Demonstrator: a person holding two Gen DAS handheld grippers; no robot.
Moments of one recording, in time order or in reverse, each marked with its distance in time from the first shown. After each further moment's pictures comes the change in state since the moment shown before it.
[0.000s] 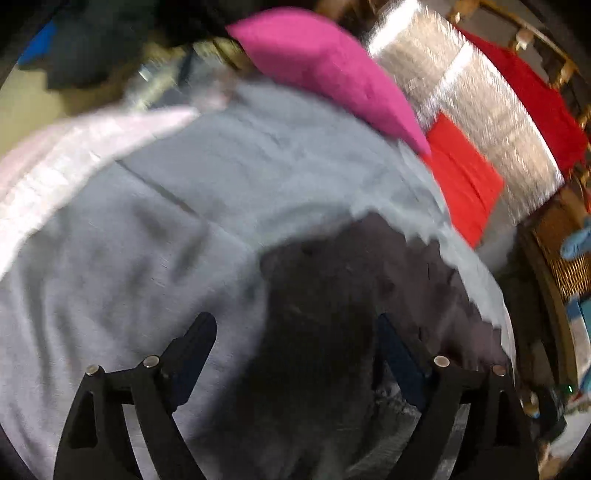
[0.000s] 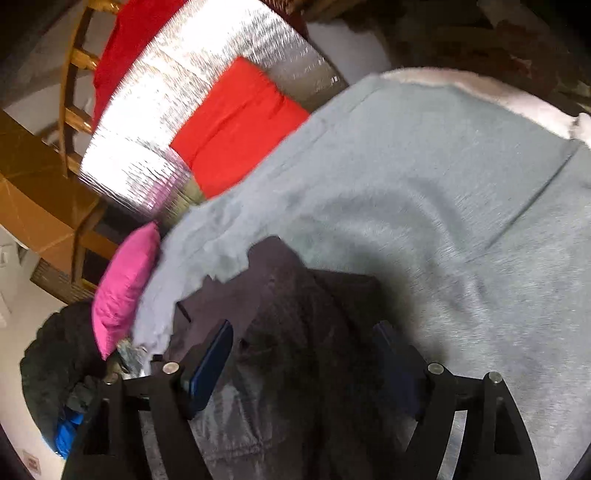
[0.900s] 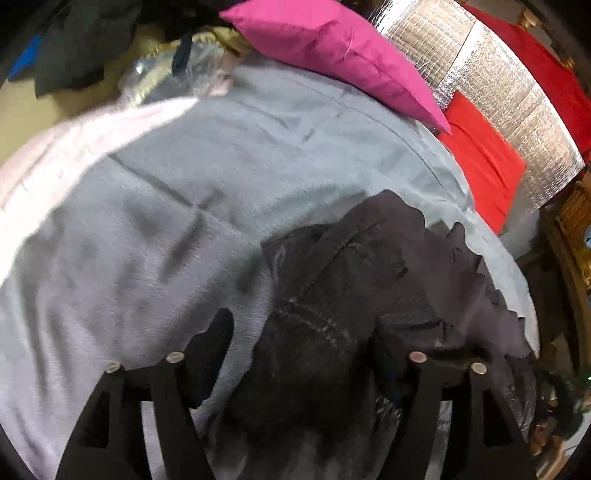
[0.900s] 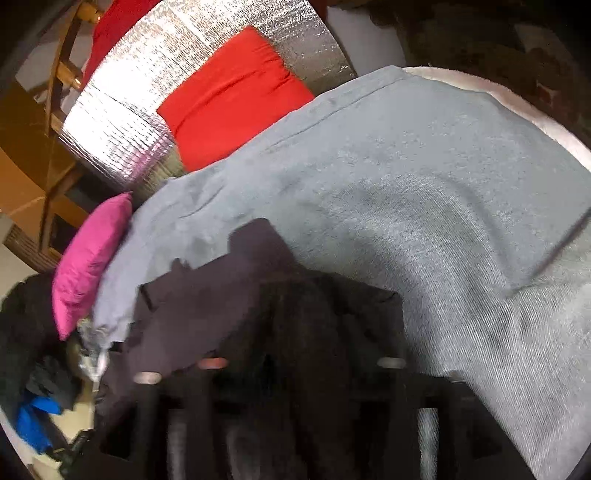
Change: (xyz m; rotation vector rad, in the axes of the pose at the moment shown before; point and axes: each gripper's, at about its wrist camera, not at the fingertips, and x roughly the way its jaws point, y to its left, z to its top) left arm 0.003 -0.016 -0.003 0.033 -0.023 0.125; right arm 0.029 0.017 0.008 -0.076 0.001 -0.042
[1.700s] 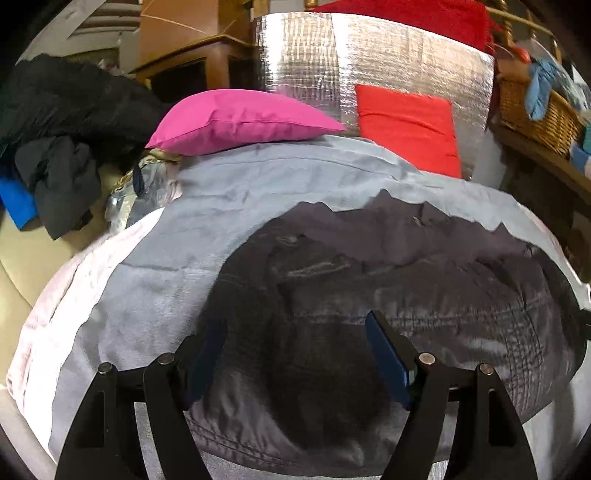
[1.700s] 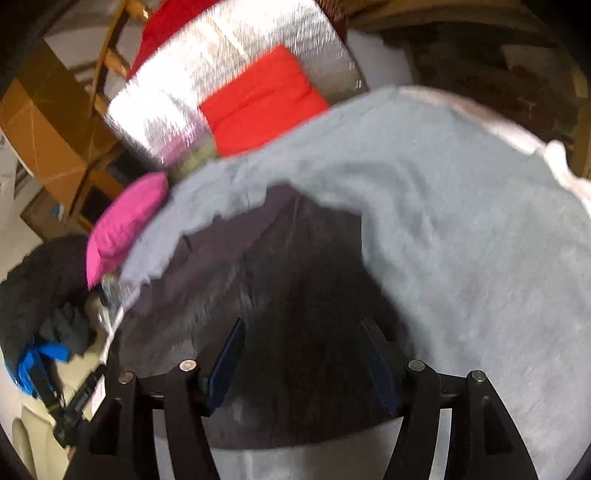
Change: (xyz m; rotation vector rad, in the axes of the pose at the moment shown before) left arm -0.080 -0.069 -0.083 0.463 -0.230 0.099; right arm -0.085 -0.009 -0.090 -0.136 0.054 -0.049
